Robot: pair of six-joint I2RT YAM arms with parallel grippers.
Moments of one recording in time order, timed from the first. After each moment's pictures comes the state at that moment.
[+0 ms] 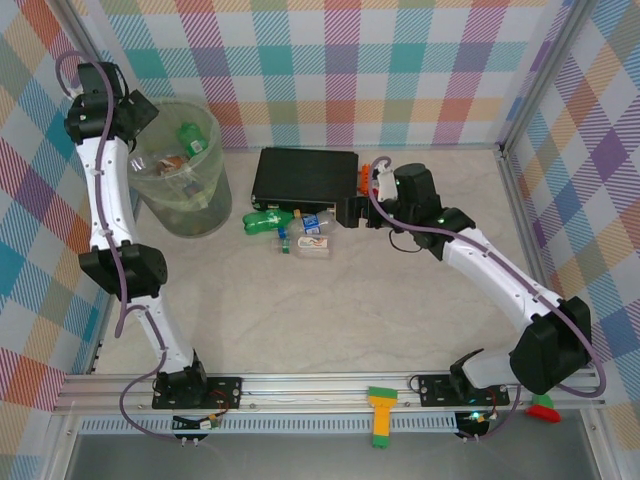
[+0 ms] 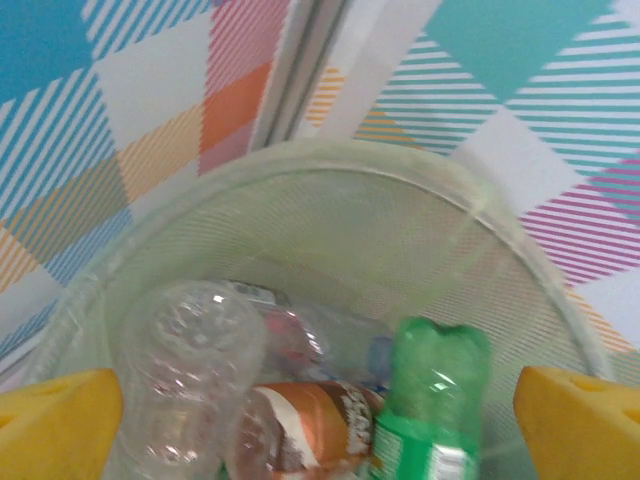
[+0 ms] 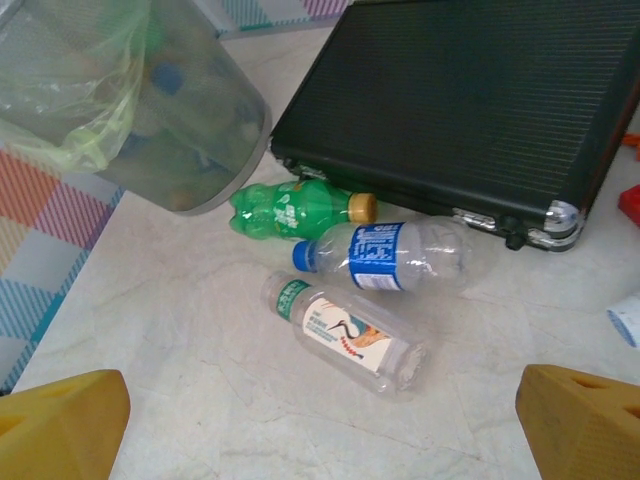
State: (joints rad) left arm 0.17 1.99 2.49 -1.13 -0.19 -0.57; right arm 0.50 1.37 1.18 -0.37 -0.29 0.40
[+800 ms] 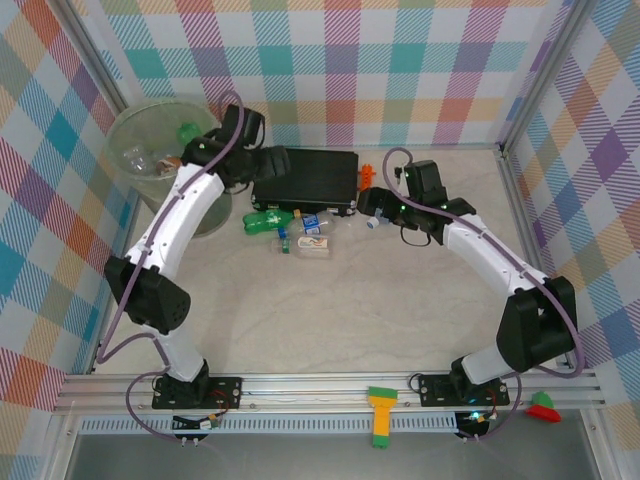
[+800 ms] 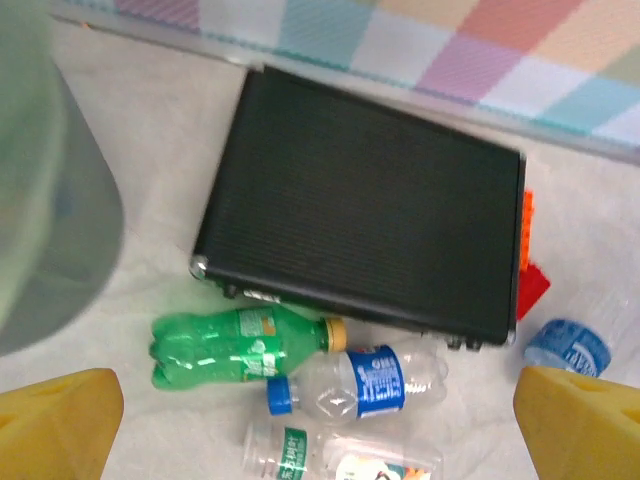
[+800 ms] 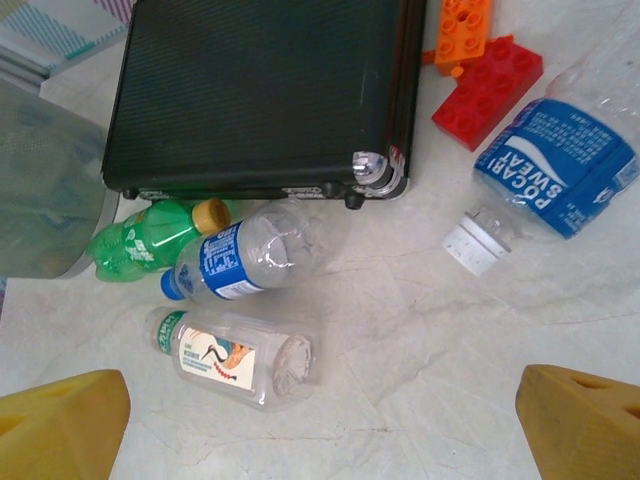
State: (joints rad) left arm -0.37 1.74 1.88 -1.03 -0.13 -0.55; right arm 0.38 1.48 1.19 -0.45 -0.23 0.55
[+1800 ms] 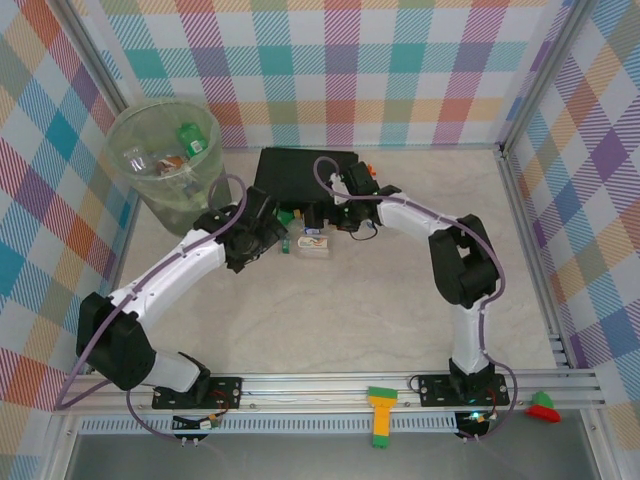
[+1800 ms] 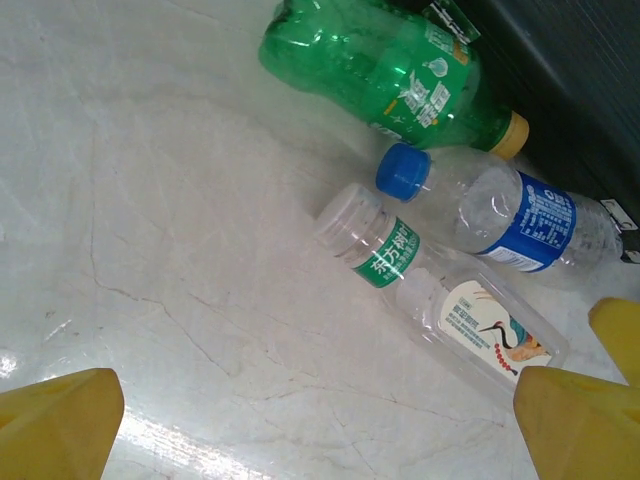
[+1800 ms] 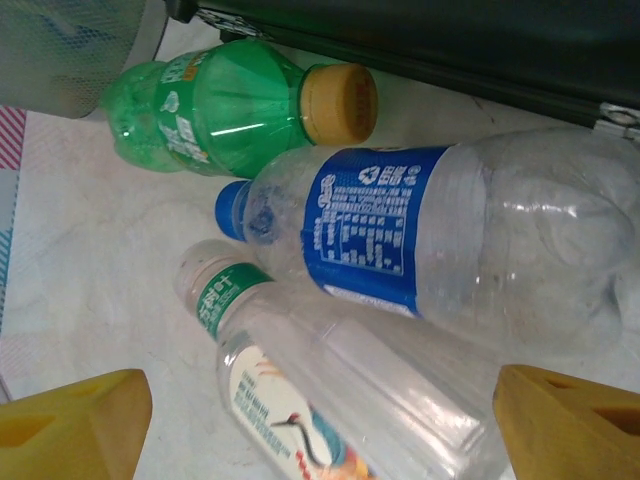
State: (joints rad) left arm -0.54 1.41 1.20 -0.90 -0.25 -1.18; right arm 0.55 2.04 1.53 -0.41 -0.49 0.44
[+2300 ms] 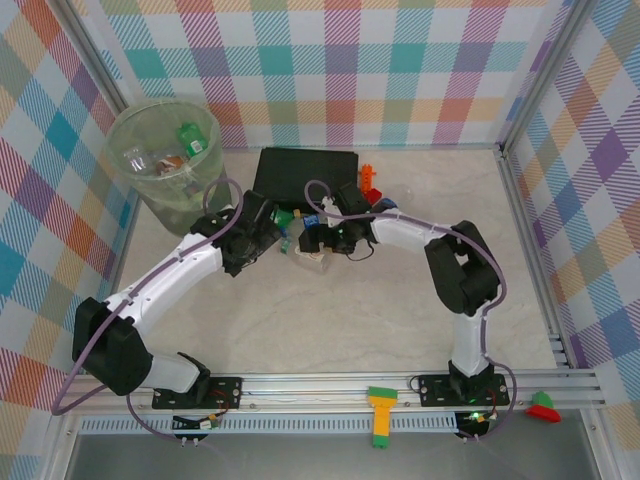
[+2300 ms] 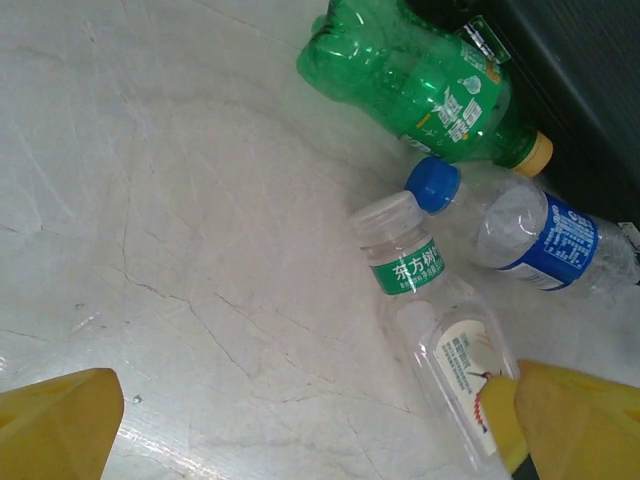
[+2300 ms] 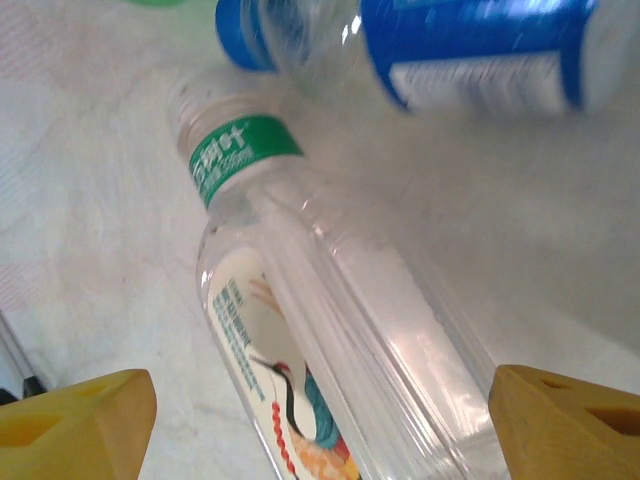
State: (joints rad) left arm -0.54 1.38 1.17 -0.91 -0.28 -1.21; right arm 0.64 1.95 1.34 -0.39 -0.51 0.48
